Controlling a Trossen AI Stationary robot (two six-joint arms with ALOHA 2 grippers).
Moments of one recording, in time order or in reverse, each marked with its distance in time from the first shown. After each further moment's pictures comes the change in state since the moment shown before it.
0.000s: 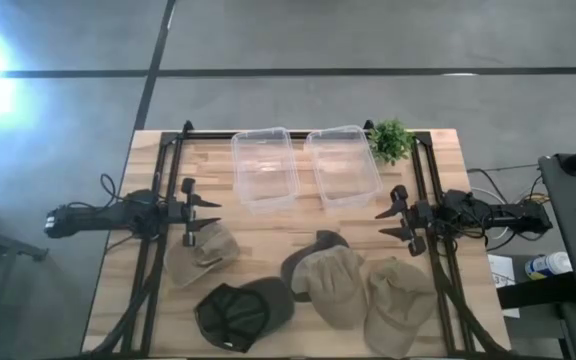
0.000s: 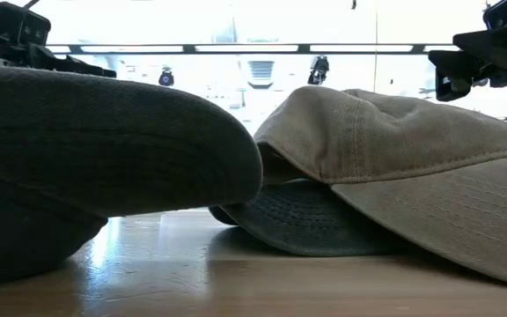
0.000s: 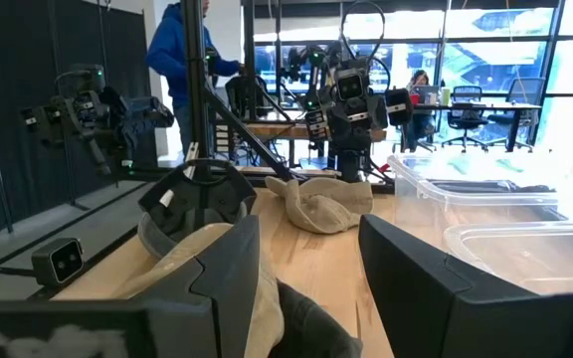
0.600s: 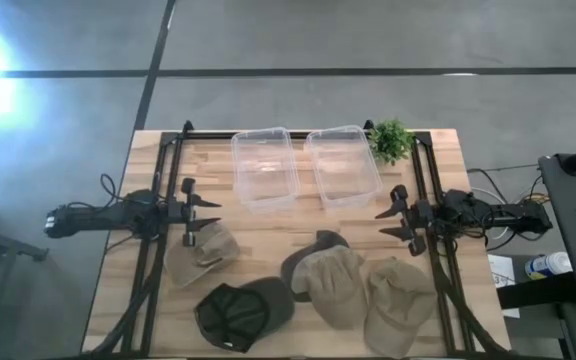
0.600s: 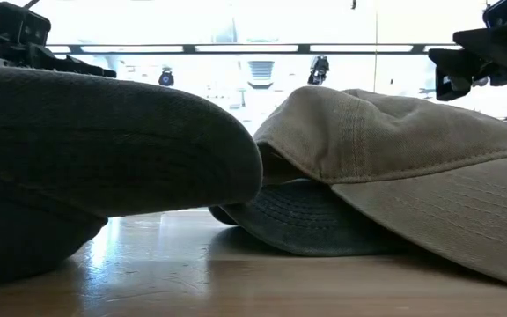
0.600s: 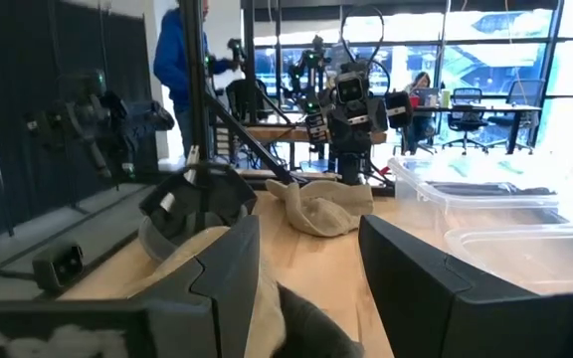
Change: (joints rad) left arm 0.000 0.000 0.000 0.000 0.000 0.000; right arm 0.000 0.000 0.000 0.015 0.000 0.060
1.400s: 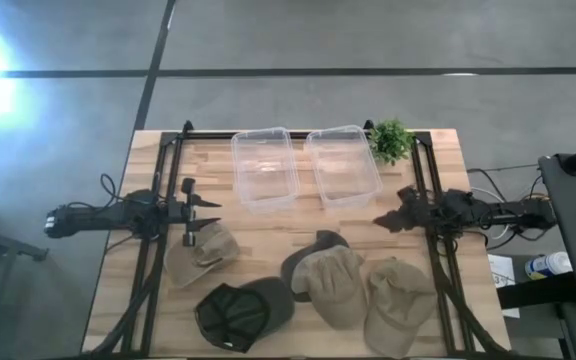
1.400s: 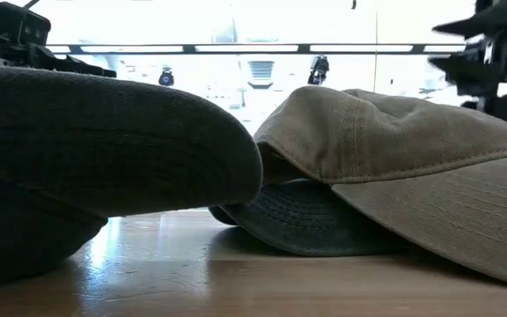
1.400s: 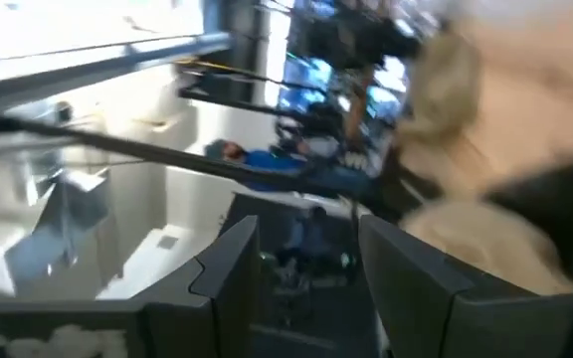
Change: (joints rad) left arm 0.000 0.000 0.000 0.000 0.000 0.000; right arm 0.021 0.125 0.000 0.112 0.059 1.382
